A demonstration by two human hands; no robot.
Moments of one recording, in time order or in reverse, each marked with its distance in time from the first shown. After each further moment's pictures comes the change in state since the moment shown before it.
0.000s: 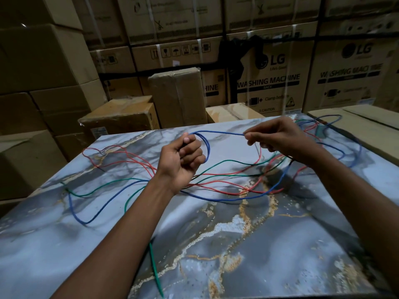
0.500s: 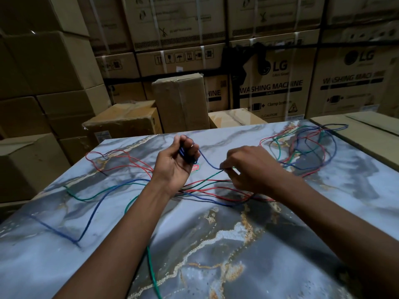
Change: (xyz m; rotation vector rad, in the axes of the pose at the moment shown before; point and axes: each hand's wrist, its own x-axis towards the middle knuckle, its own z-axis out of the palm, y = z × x) left_hand 0.002 0.008 -0.005 0.061 0.190 0.177; right_hand -0.010 -0.031 0.077 -1.040 -0.102 -0.429
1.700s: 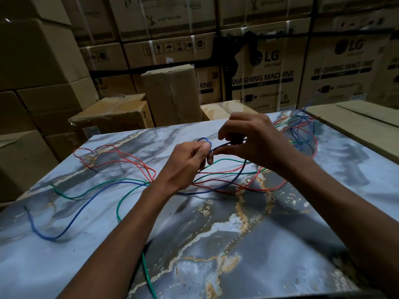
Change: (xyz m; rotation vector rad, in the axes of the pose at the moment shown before) left_hand -0.006 -0.018 0.003 1.301 -0.319 0.403; right_hand 0.003 0.019 -0.026 0.282 0.316 -0.093
